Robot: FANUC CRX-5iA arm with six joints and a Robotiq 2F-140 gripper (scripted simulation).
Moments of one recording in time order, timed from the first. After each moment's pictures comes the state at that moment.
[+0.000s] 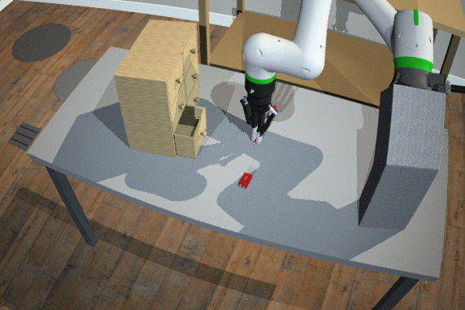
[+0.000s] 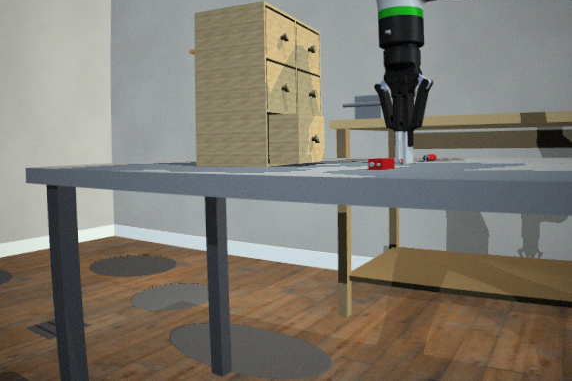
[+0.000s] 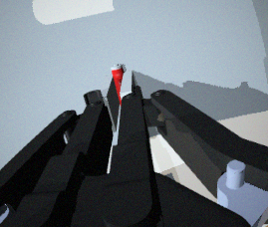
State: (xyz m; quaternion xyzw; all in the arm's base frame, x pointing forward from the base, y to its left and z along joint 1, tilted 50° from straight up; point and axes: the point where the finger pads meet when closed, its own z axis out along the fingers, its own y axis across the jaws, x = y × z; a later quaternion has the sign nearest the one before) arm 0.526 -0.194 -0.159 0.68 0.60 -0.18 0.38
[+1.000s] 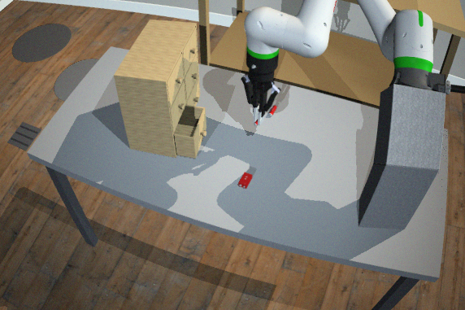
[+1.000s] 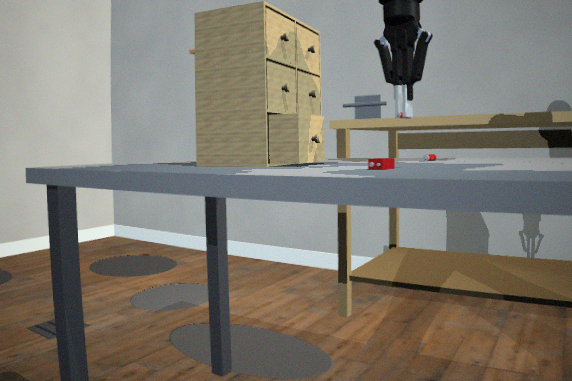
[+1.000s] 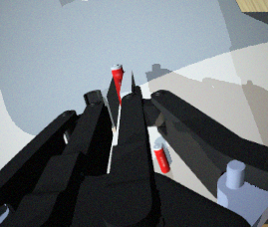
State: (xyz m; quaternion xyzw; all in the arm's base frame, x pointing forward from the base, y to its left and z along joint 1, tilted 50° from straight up) arm 0.506 -0.125 -0.099 0.68 0.60 -0.18 0.38
